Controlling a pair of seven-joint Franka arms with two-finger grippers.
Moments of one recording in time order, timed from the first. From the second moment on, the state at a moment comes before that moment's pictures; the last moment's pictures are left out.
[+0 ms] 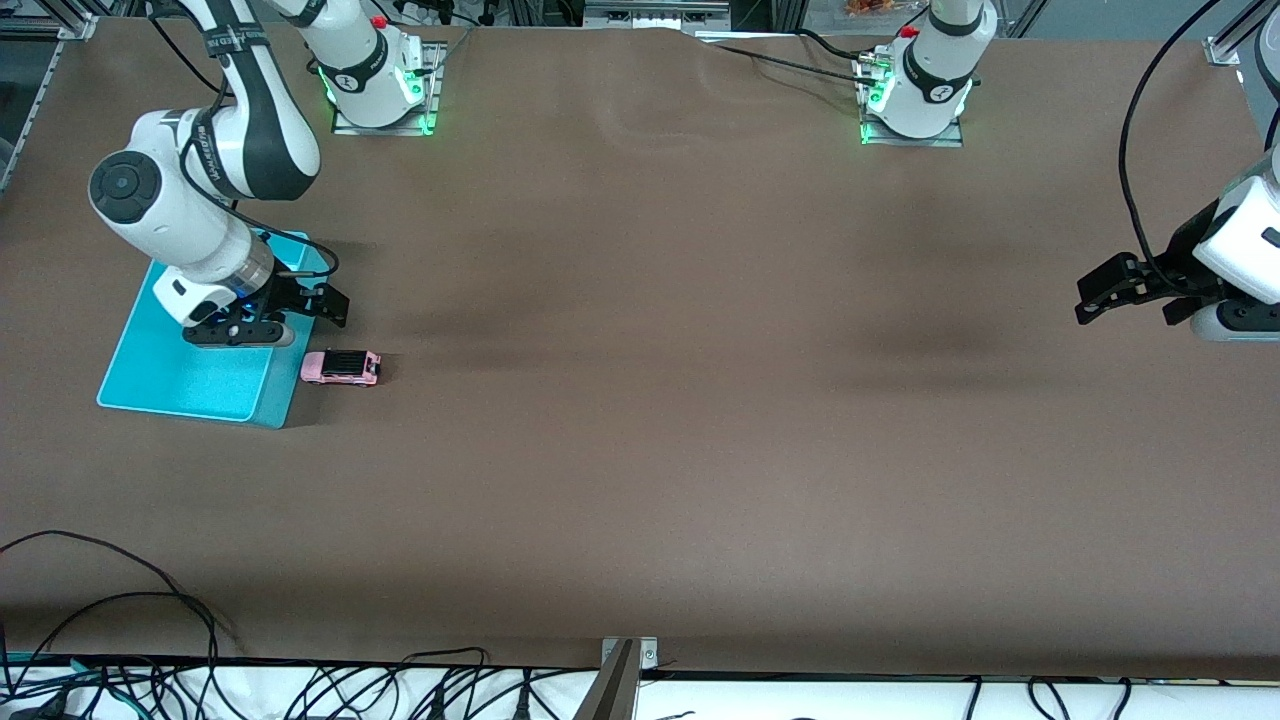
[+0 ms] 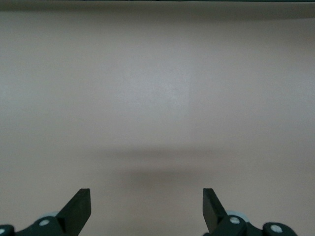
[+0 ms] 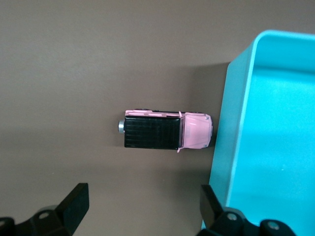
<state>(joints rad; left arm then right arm) 0.14 0.10 -0.16 -1.57 0.02 1.73 -0.04 0.18 0.09 -0.11 -2.31 0.02 2.43 0.07</state>
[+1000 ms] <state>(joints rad) 0.14 0.10 -0.16 -1.57 0.02 1.73 -0.04 0.18 0.22 -0.11 -2.41 0.39 2.82 0.62</state>
